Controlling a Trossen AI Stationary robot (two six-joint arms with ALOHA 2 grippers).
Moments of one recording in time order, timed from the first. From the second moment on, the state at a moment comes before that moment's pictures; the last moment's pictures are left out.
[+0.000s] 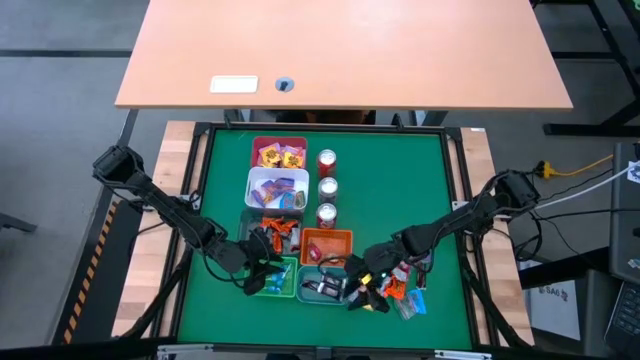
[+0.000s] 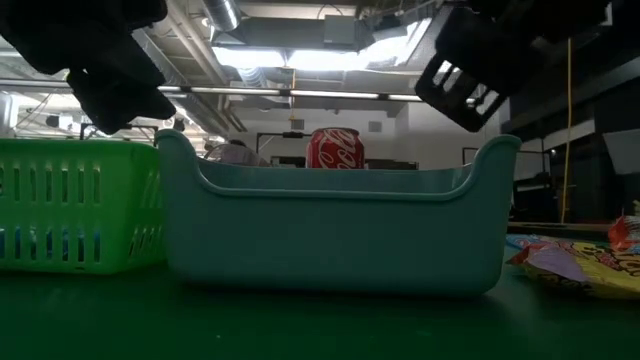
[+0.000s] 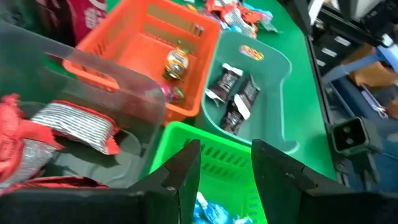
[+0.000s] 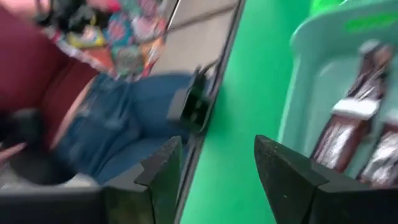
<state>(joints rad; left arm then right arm) -0.59 1.34 0.57 0.15 -0.42 -0.75 0.43 1.67 0.91 0.25 -0.38 0.54</state>
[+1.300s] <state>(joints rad) -0.34 1.34 0.57 0.67 -0.45 -0.12 0.40 1.56 0.96 -1.24 -0.08 0.47</state>
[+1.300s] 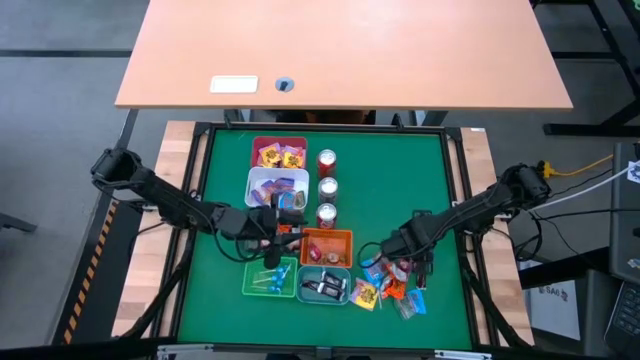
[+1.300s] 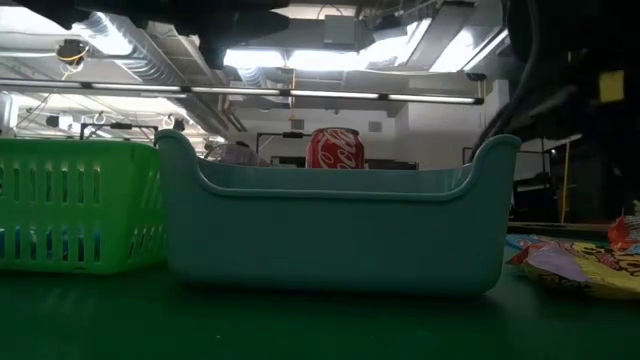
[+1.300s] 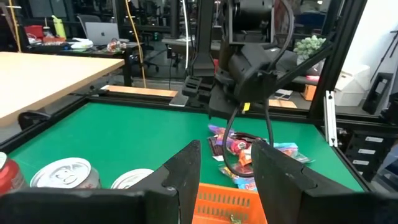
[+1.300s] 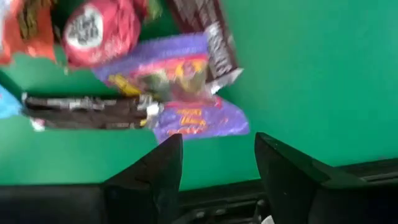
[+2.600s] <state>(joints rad) -0.34 1.34 0.57 0.67 -0.45 -0.12 0.40 1.55 0.92 -1.17 -0.15 0.46</state>
